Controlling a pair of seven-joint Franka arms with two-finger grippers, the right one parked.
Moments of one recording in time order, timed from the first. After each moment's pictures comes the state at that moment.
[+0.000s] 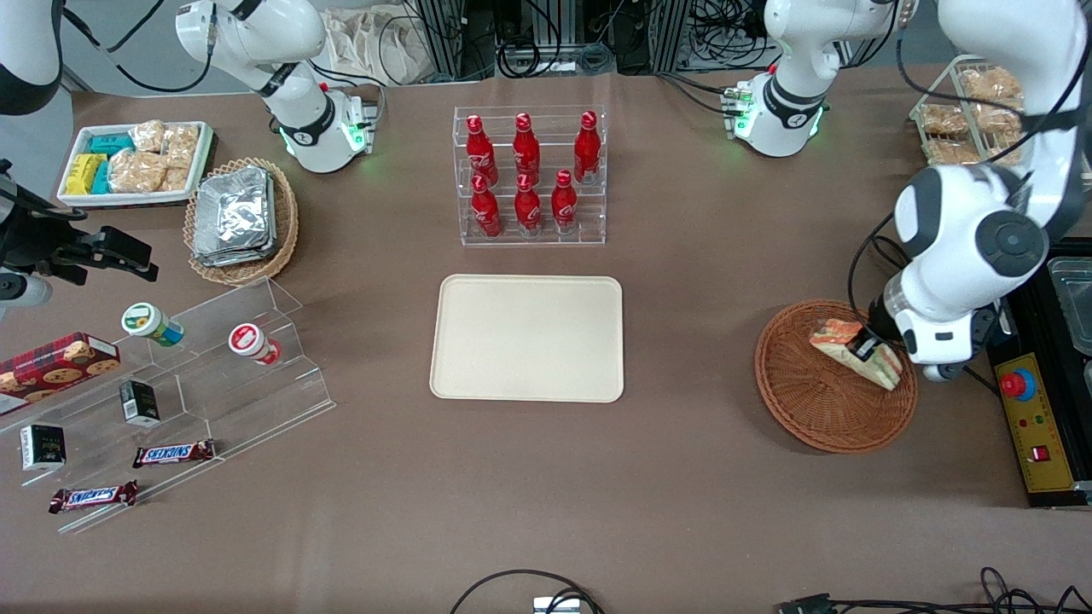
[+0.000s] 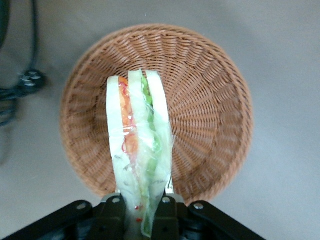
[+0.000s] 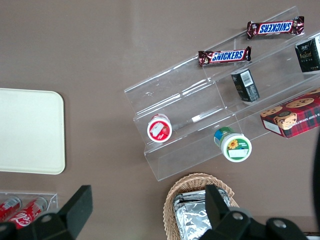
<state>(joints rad) 0.05 0.13 -0.14 -1.95 0.08 2.04 -0.89</state>
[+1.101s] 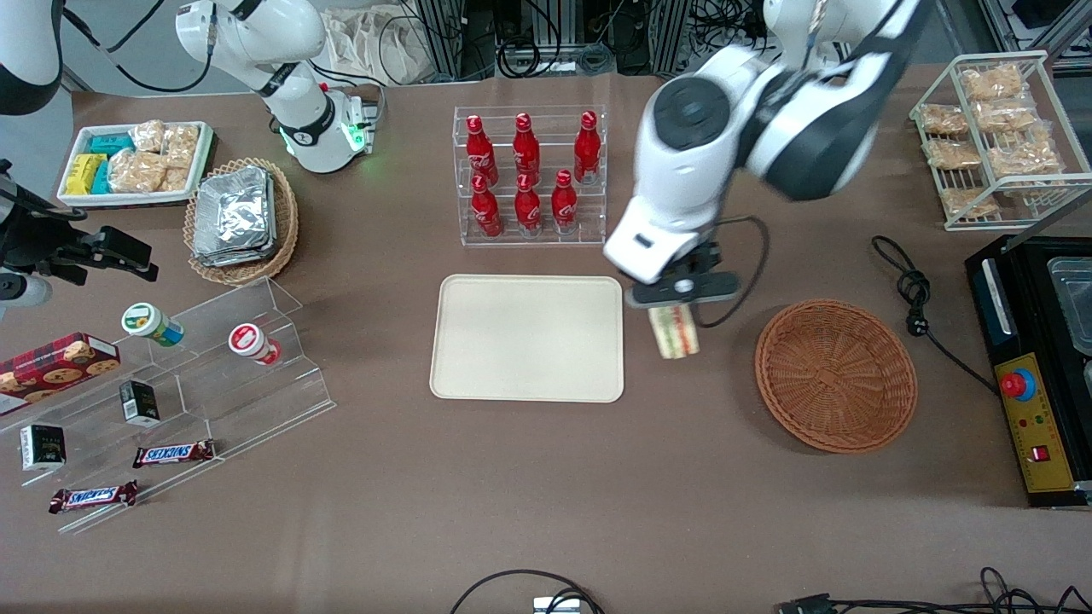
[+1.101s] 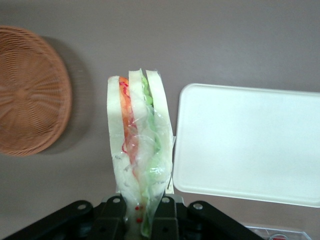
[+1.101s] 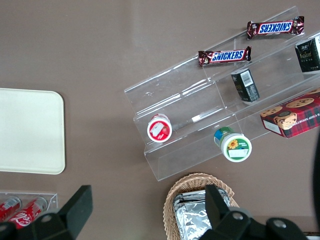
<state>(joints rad) -0.23 0.37 -0.53 -1.50 0.26 1.77 -0.81</state>
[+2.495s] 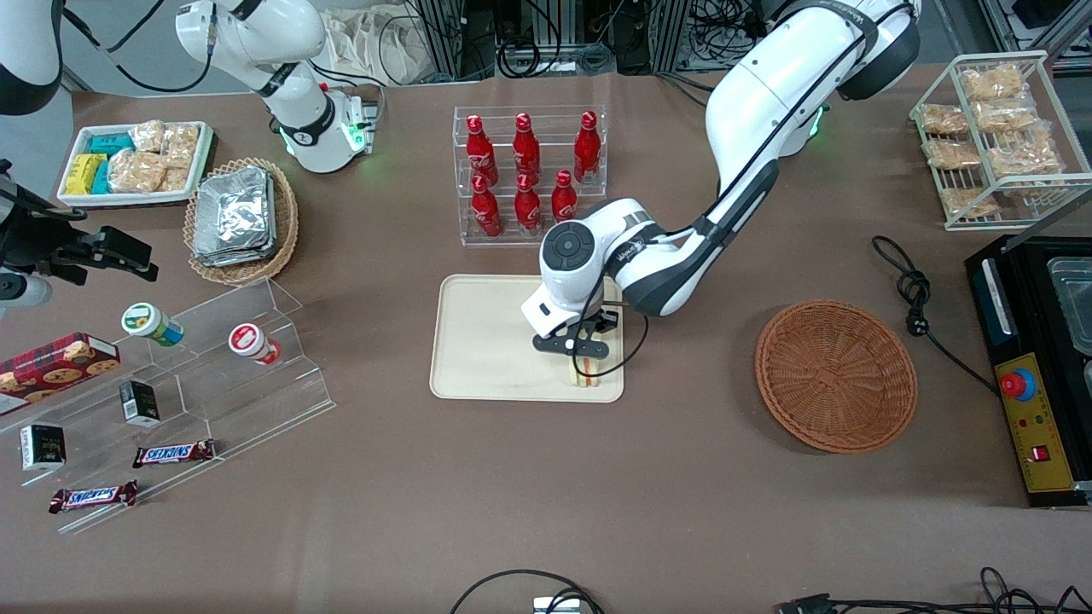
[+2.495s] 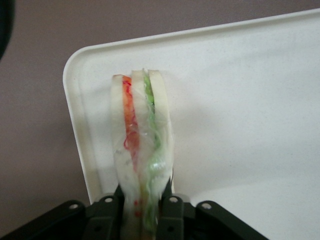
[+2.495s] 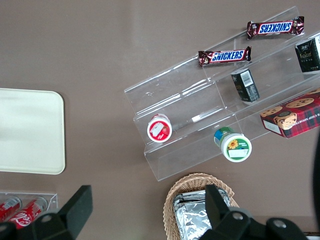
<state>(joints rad) -0.35 0.75 -0.51 -1.56 0.45 2.13 -0.84</state>
